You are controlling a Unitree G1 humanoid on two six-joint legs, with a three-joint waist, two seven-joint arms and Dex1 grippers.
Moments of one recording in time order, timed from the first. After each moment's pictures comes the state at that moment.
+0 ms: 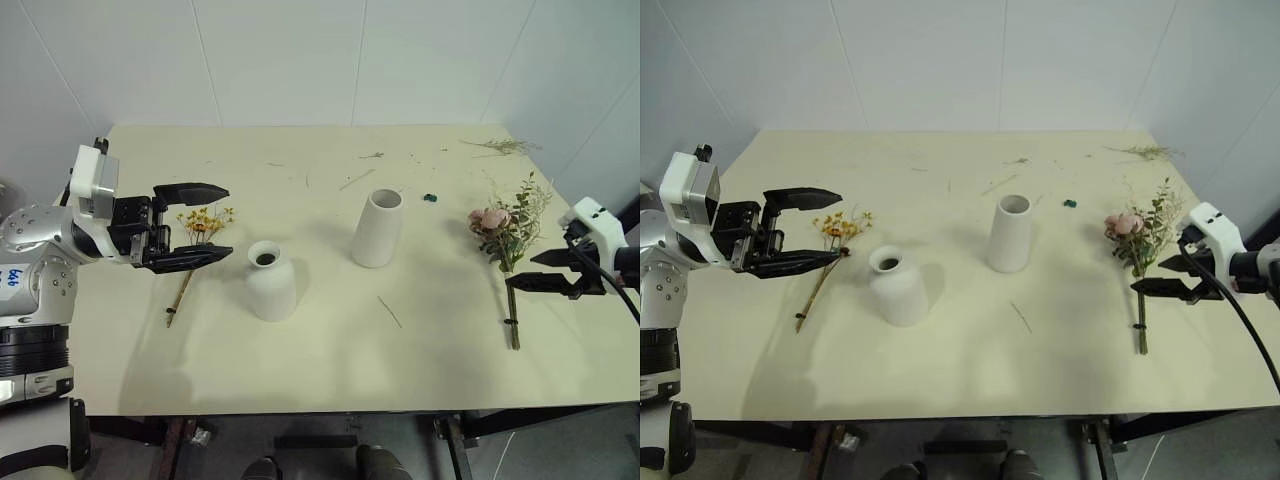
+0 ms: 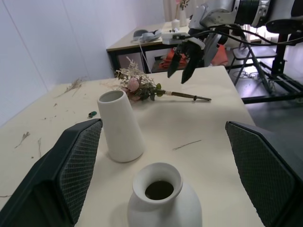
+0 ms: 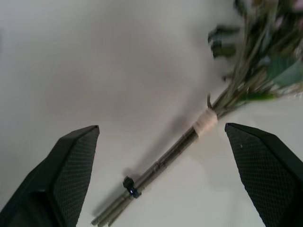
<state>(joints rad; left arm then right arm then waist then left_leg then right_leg) -0.67 0.84 0.27 0.10 -0.66 0.32 -1.36 -0.80 -1.12 0.11 0.42 0.23 0.87 1.14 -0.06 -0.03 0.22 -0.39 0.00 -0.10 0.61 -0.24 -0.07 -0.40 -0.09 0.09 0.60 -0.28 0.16</state>
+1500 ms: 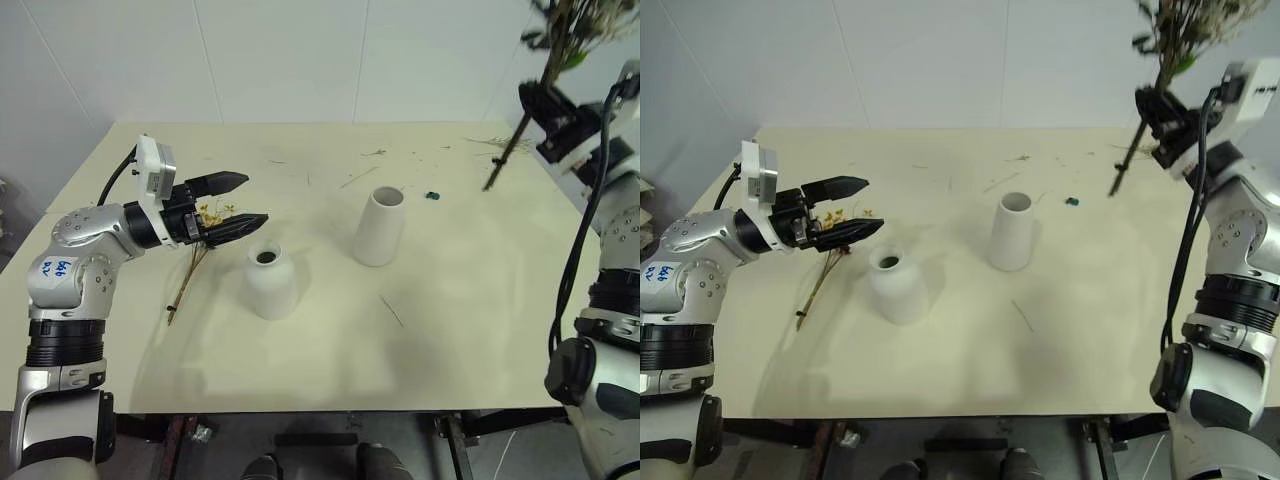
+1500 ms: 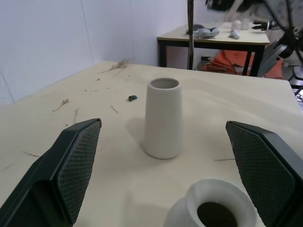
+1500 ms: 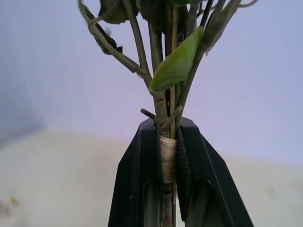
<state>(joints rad) -0.78 0.71 0.15 0.13 -0.59 0.45 -1.04 -1.07 -0.59 -0.46 0.30 0.50 0.46 0.67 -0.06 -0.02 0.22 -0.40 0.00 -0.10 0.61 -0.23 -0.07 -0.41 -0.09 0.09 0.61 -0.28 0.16</state>
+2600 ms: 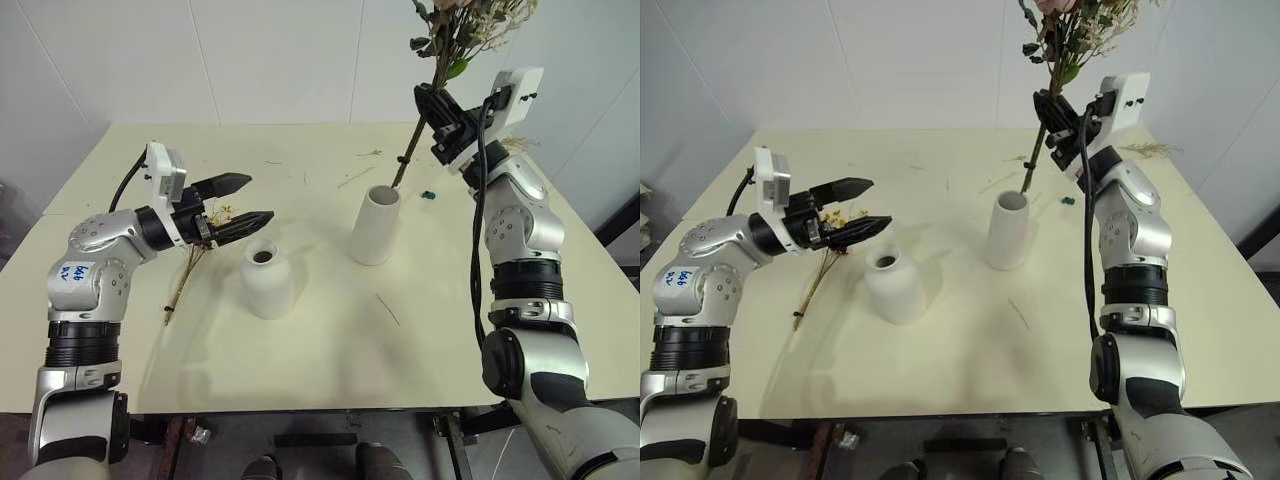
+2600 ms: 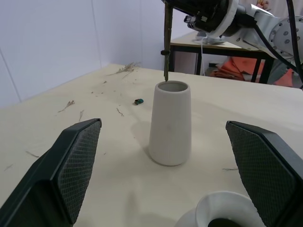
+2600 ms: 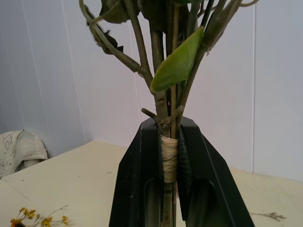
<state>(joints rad) -0.75 0.66 0.18 0.12 -0.56 0.43 -0.97 -1.15 -0.35 -0.27 0.55 0.45 0.15 0.65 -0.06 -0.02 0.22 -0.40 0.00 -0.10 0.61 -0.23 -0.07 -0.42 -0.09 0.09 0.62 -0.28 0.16</state>
